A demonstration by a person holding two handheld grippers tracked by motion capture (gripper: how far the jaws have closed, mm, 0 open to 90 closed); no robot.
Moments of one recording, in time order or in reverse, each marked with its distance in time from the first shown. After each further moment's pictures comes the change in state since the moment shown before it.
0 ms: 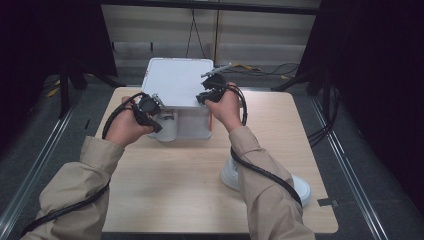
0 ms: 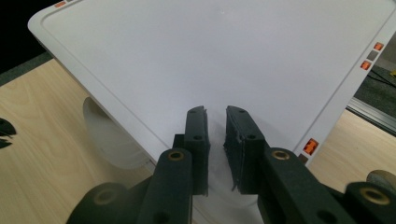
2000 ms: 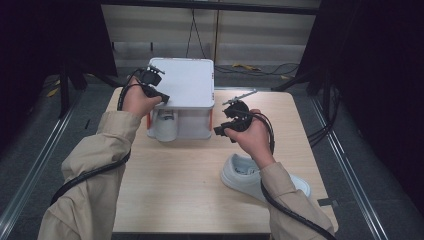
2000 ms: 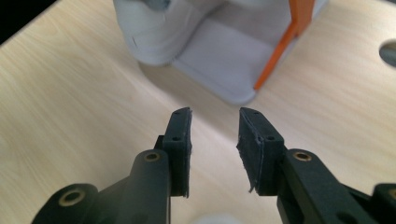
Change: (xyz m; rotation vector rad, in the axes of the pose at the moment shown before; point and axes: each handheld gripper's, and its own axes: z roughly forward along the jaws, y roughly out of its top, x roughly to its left) left arm 0.050 0.038 0.017 -0.257 0.043 -0.324; right arm 0.022 -0.073 -0.074 0.178 0.017 0.133
